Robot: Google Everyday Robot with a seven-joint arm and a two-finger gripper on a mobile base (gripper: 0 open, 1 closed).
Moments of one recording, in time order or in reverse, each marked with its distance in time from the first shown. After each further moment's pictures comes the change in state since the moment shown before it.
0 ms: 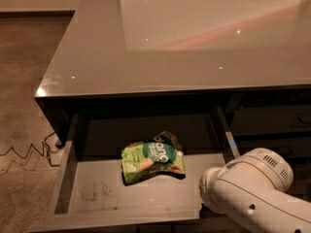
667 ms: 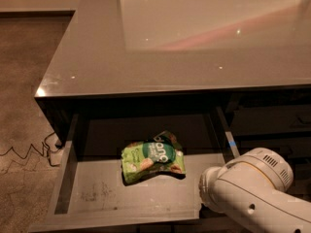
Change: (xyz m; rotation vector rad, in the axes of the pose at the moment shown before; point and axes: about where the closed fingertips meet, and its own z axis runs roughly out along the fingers) arm 0.000 0.000 0.000 0.000 0.000 0.000
